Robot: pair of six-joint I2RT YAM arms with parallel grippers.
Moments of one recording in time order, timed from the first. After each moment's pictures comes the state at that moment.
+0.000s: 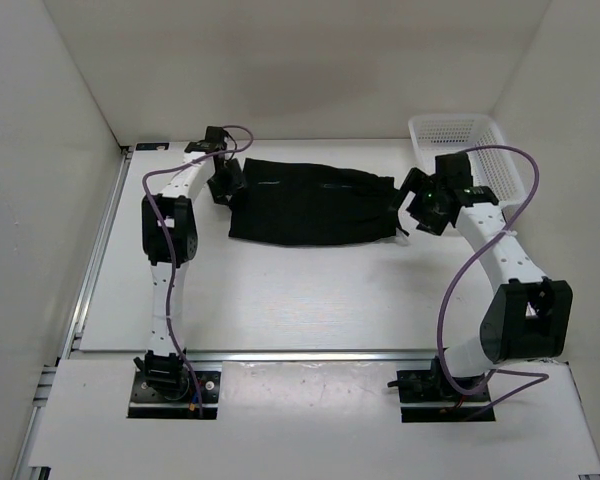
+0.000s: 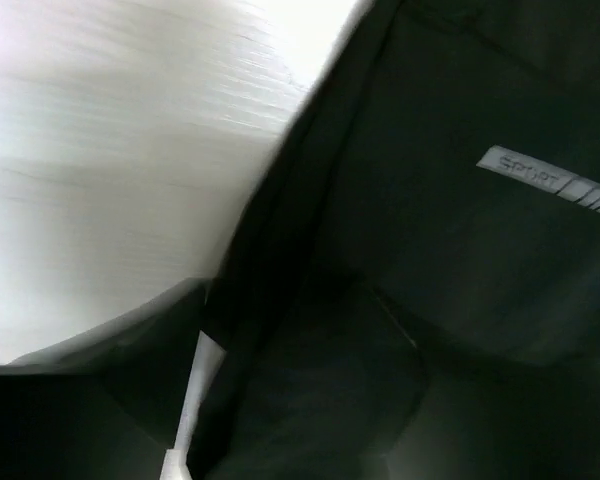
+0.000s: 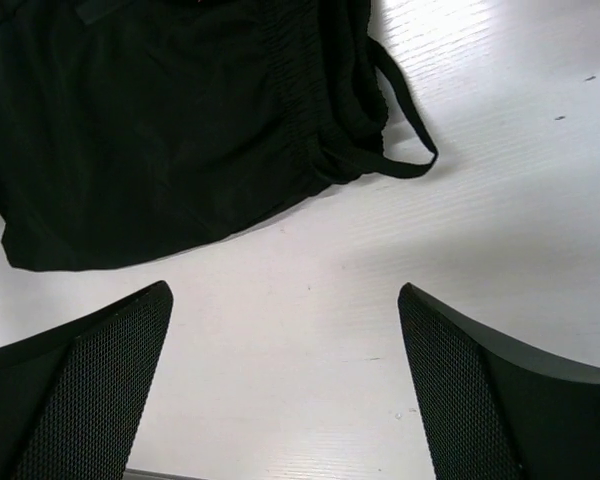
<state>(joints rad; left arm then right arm) -0.14 2.45 2.16 -0.88 0.07 -0.46 0.12 1.47 1.23 -0.65 -0.12 0.59</state>
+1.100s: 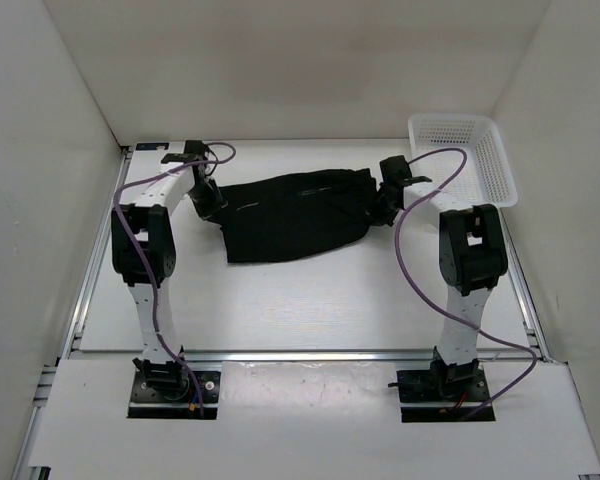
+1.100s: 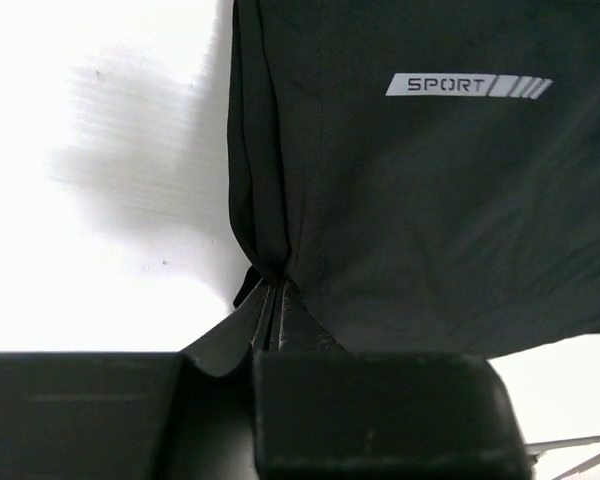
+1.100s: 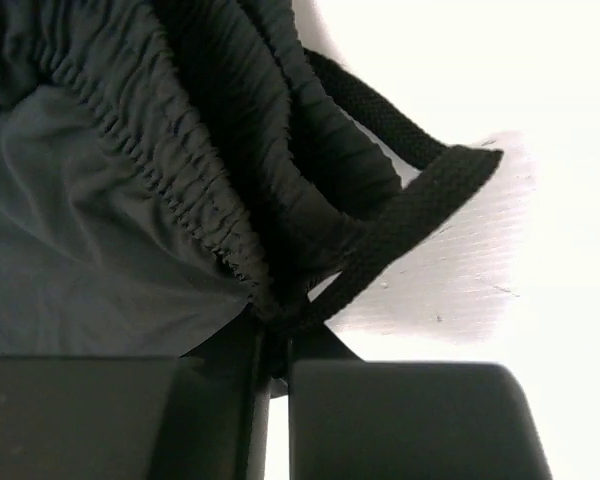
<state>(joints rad) -0.09 2.09 1.70 -0.91 0.14 -0.49 0.26 2.01 1.41 -0.49 -0.05 0.76</state>
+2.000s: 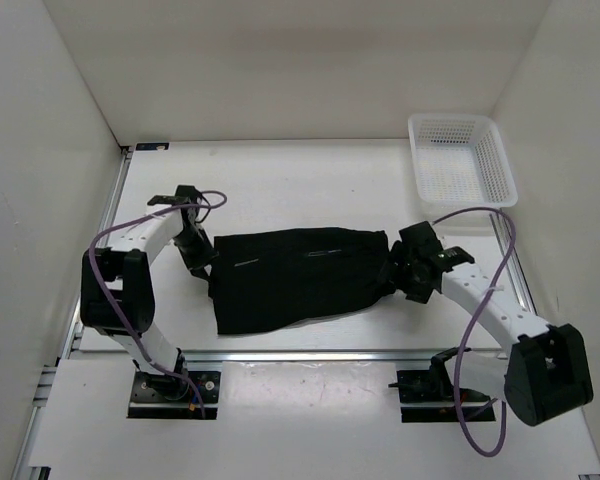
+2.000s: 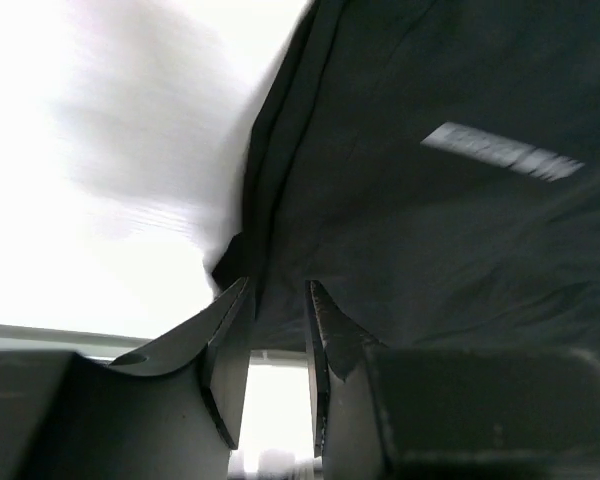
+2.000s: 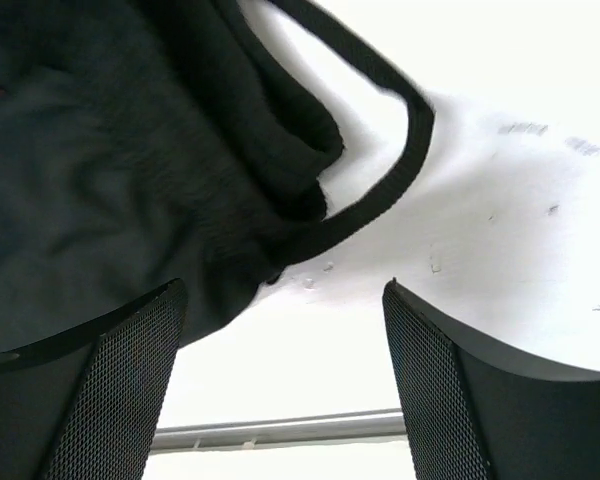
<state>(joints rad) -0.10 1.66 1.12 -0.98 0.13 -0.56 0.39 1.18 0.71 -0.69 0.08 0.82</state>
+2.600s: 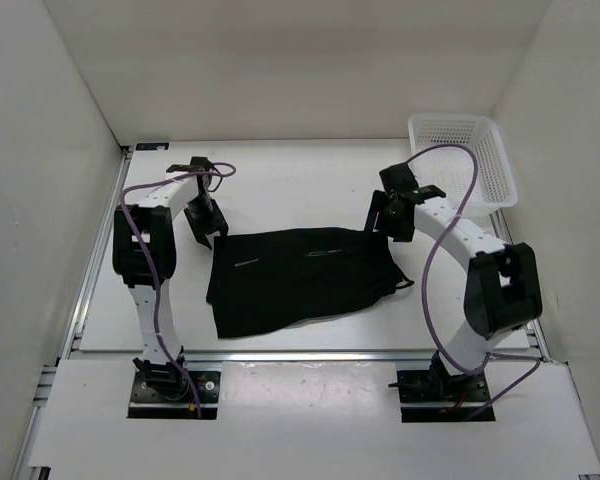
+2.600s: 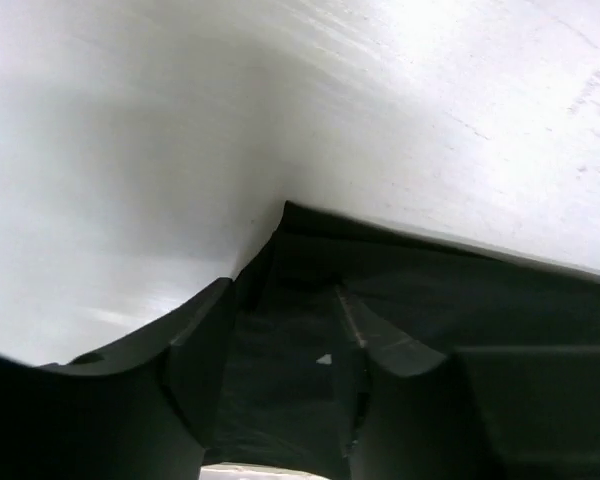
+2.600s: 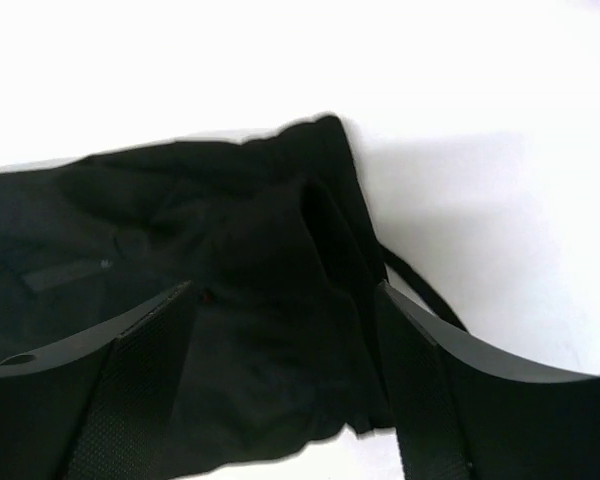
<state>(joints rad) -0.11 2.05 1.58 -0.98 0.00 -0.55 0.36 1.61 1.22 -0.68 0.13 0.54</state>
